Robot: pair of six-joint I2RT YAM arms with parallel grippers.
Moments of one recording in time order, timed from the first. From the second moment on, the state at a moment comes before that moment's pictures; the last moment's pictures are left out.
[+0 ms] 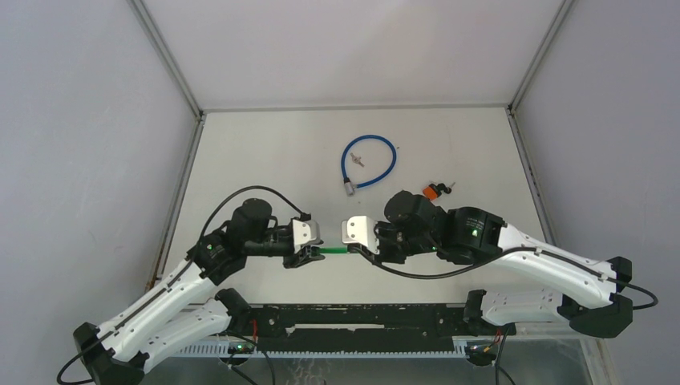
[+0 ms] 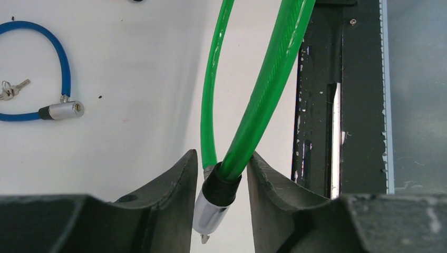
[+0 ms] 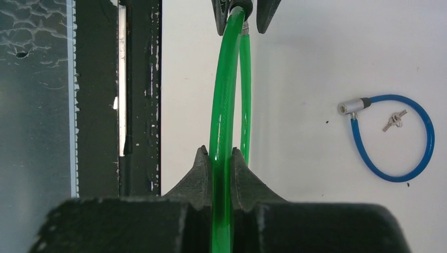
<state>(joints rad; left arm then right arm) -0.74 0.75 0.70 -0.50 0.59 0.41 1.18 1.10 1.26 -0.92 -0.15 -0.43</state>
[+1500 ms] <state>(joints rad) -0.56 0.69 0.63 -0.31 0.62 -0.02 0.57 0.84 0.96 -0.33 -0.30 0.31</state>
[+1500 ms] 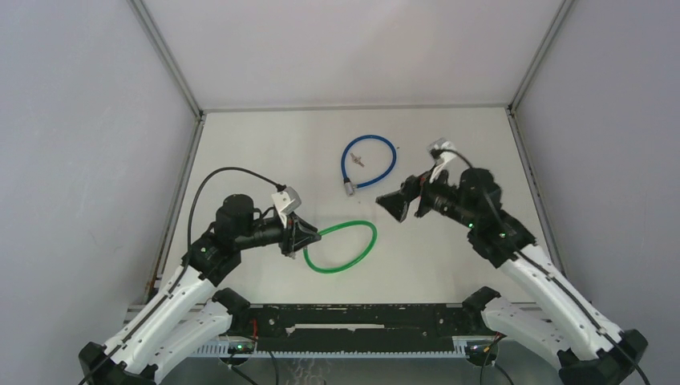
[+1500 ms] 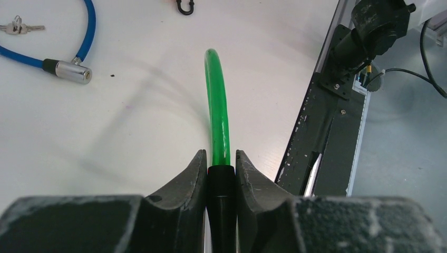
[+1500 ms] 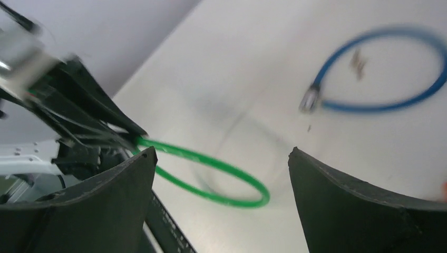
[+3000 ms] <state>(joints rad) -0.55 0.70 0.61 -0.29 0.58 -0.08 1.02 1.24 0.28 0.73 0.34 -0.02</state>
